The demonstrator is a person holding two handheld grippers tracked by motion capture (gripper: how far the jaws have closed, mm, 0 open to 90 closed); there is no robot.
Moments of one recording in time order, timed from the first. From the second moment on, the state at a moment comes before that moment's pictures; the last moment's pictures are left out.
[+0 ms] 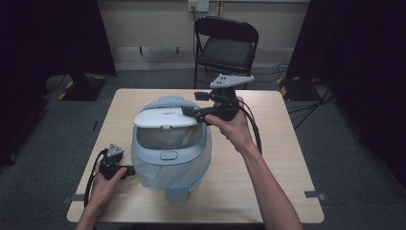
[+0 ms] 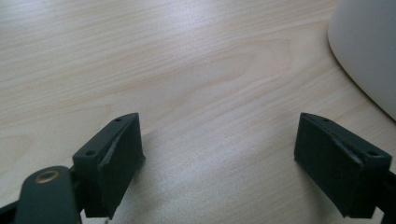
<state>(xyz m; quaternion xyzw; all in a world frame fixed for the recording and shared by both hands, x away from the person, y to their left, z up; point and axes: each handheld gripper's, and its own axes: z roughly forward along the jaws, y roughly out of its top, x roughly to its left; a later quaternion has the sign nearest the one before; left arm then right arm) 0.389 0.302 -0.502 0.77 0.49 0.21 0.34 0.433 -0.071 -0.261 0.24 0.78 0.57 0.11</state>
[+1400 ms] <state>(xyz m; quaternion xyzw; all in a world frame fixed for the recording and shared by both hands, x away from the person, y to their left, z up) 0.389 0.302 -0.502 0.77 0.49 0.22 0.34 0.377 -0.040 -0.283 0.19 0.81 0.53 0.14</state>
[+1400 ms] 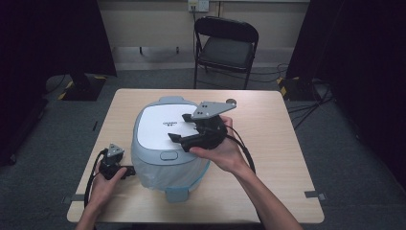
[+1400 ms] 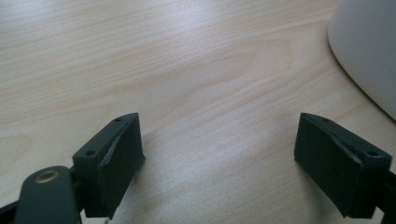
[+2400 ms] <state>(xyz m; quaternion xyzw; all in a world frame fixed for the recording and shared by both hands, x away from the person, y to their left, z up) 0.389 0.302 -0.502 0.77 0.49 0.21 0.34 0.399 -0.076 -0.281 0.26 0.77 0.56 0.15</state>
